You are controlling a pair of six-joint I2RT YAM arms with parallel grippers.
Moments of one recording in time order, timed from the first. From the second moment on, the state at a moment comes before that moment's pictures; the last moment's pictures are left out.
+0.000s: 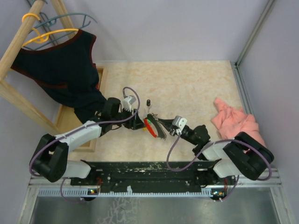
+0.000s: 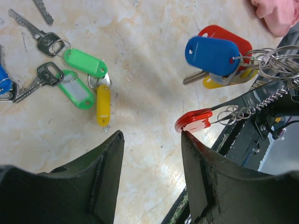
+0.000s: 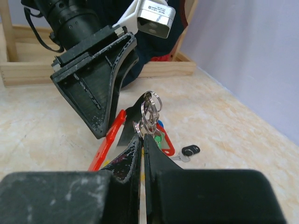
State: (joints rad) left arm -0.53 1.35 0.69 0.02 0.52 -0.34; right arm 0.70 1.37 0.15 1.44 -0.36 -0.21
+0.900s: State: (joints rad) left arm -0.59 1.68 0.75 0.45 0.57 -0.42; right arm 0.69 1.29 0.21 0.96 -0.32 -0.20
